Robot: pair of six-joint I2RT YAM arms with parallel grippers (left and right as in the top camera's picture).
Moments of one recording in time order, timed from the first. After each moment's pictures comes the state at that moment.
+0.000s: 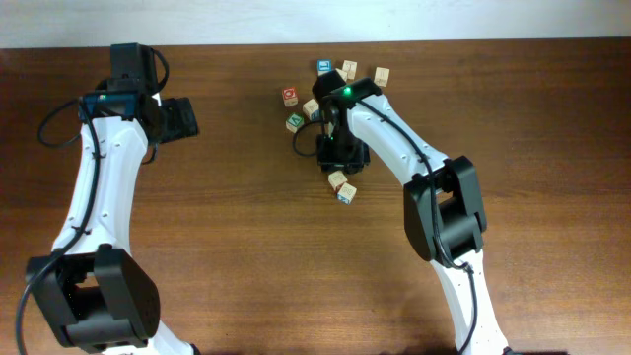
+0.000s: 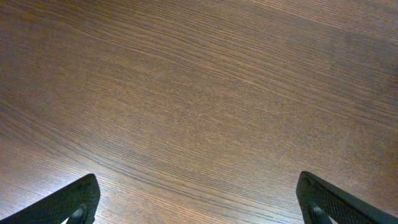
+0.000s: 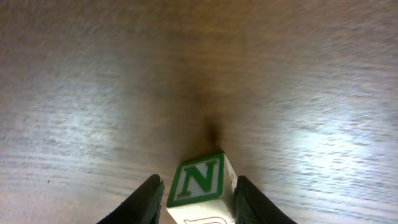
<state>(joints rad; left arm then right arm) 0.07 1.80 1.62 -0.94 -0.17 -0.20 0.47 2.42 2.09 -1.24 -0.15 0.42</state>
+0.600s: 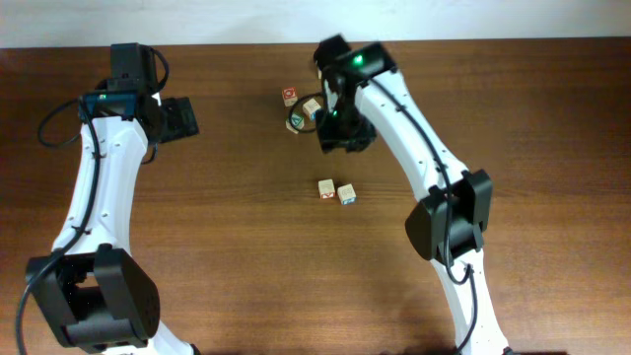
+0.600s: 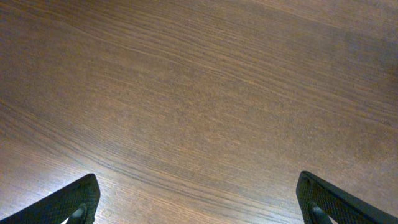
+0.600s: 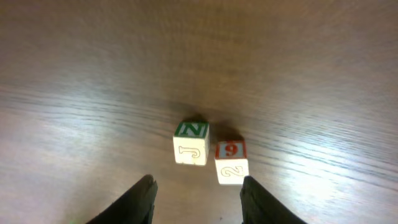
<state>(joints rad) 0.07 1.80 1.62 -0.94 -0.17 -0.20 0.45 2.42 2.51 -1.58 -0.16 0.32</state>
